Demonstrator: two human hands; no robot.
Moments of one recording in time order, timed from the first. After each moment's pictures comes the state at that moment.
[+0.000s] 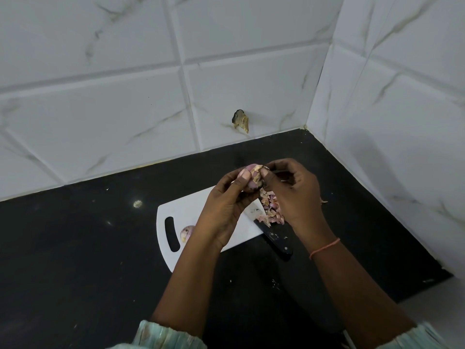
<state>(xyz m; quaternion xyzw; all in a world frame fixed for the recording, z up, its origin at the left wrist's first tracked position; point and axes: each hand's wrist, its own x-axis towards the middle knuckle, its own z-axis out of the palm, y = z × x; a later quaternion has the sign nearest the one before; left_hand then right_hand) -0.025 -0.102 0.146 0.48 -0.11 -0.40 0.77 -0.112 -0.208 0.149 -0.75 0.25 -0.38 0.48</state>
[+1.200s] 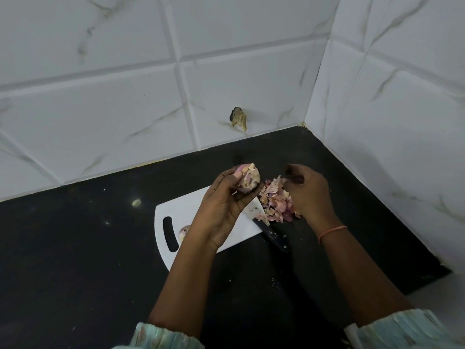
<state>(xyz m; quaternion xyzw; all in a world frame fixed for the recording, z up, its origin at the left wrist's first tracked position) -0.022 -0.103 0.148 0.39 -0.05 -0.43 0.81 -0.116 -0.254 0.116 -0.77 0.39 -0.29 0.42</state>
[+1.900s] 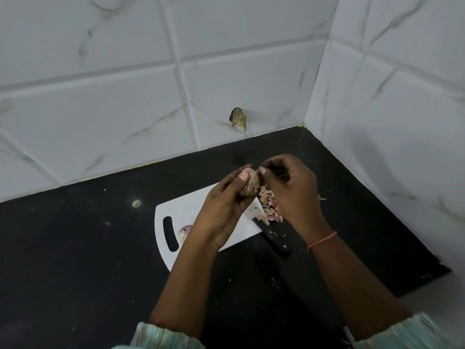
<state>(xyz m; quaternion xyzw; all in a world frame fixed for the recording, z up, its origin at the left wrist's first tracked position) -0.024 -0.101 0.145 0.46 -0.10 -0.42 0.78 -0.109 -0.218 0.141 -0.80 0.23 -0.40 0.39</state>
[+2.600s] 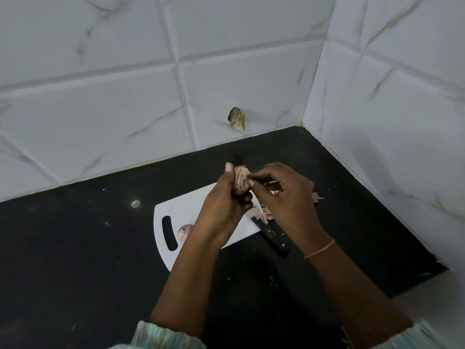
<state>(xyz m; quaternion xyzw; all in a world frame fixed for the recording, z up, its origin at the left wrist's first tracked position) -0.026 -0.106 0.144 0.48 -0.08 -0.44 0.76 -0.117 -0.203 0.145 -0.84 0.15 -0.39 0.36</state>
